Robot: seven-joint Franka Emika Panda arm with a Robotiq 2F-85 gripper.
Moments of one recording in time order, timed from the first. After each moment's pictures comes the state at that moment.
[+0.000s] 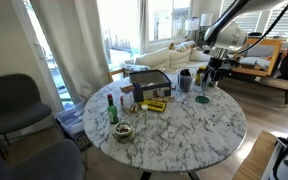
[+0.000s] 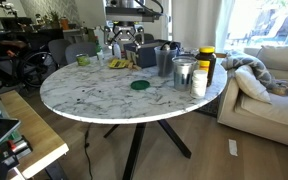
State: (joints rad) arm -0.28 0.14 -0.27 -2.24 0.35 2.31 -1.70
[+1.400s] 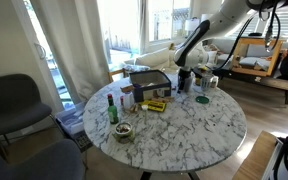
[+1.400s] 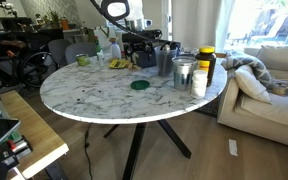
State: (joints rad) arm -0.24 0.51 -0.05 -1.97 0.30 2.64 -1.22
